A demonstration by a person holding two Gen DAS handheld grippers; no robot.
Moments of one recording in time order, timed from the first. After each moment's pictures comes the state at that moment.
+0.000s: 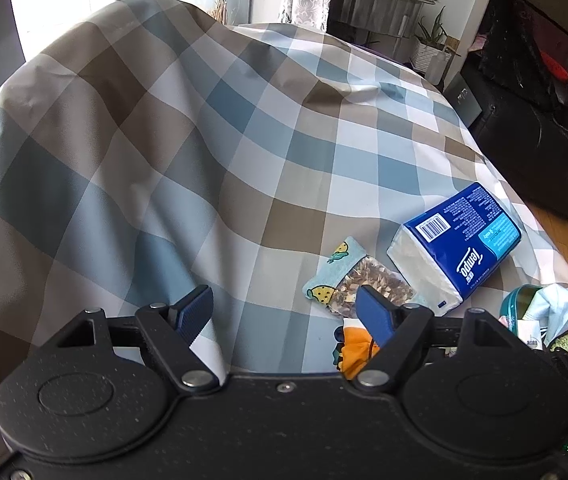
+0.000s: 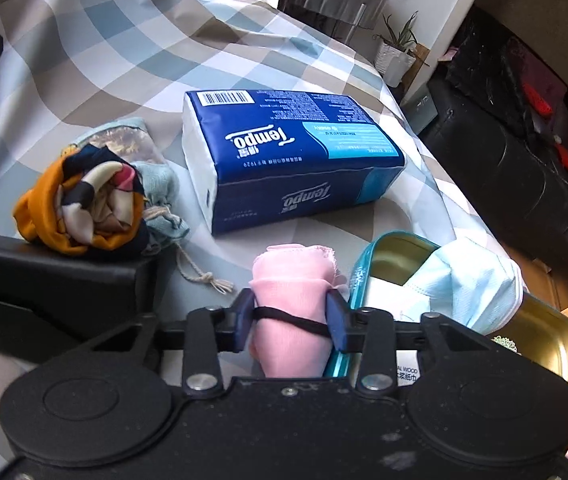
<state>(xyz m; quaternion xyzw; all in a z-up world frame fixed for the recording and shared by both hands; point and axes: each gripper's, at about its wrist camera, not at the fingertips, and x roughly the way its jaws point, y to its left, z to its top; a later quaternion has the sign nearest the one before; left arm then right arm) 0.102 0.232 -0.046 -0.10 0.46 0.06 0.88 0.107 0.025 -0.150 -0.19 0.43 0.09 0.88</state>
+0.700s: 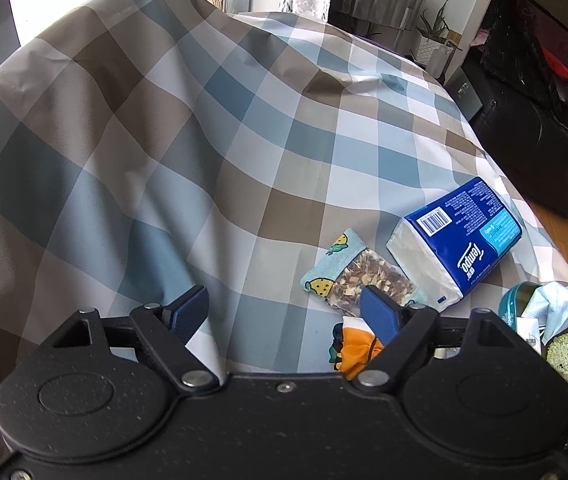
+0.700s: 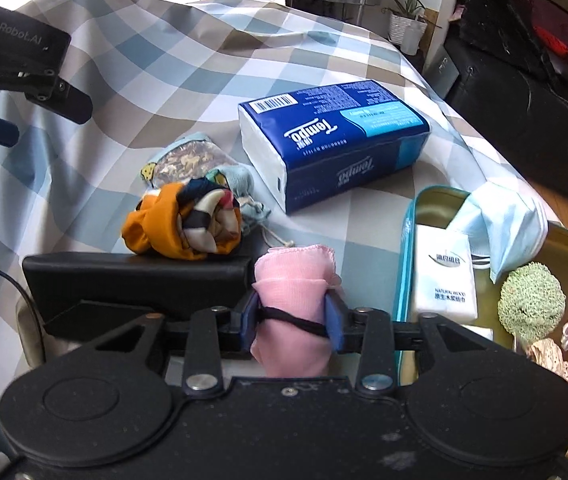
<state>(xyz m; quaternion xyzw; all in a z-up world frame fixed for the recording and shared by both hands) 0.105 0.232 -0.053 -0.11 0.48 0.06 0.87 0.066 0.028 -0.122 -0.08 0.47 0.12 0.87</state>
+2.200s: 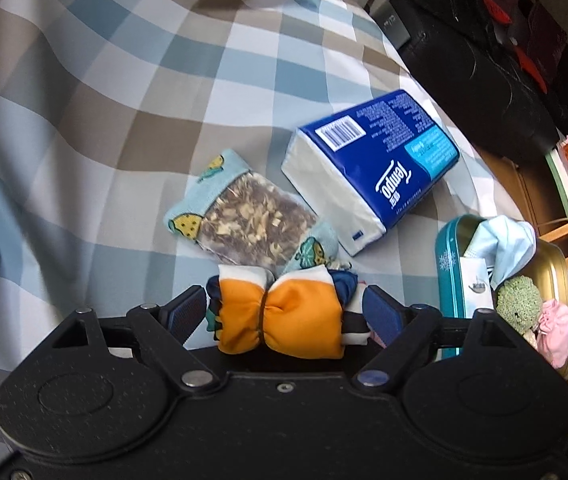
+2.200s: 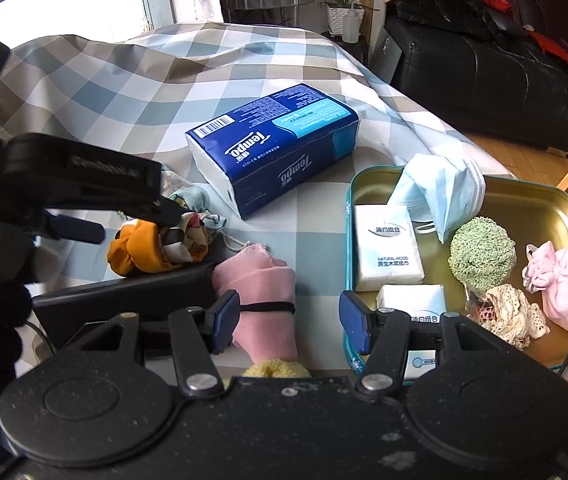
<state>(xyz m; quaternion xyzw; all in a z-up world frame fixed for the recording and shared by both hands) 0.131 0.178 -0.109 -0.14 0.54 -0.07 0.82 0.051 -0.002 -0.091 0.00 0.47 0.05 0.88</state>
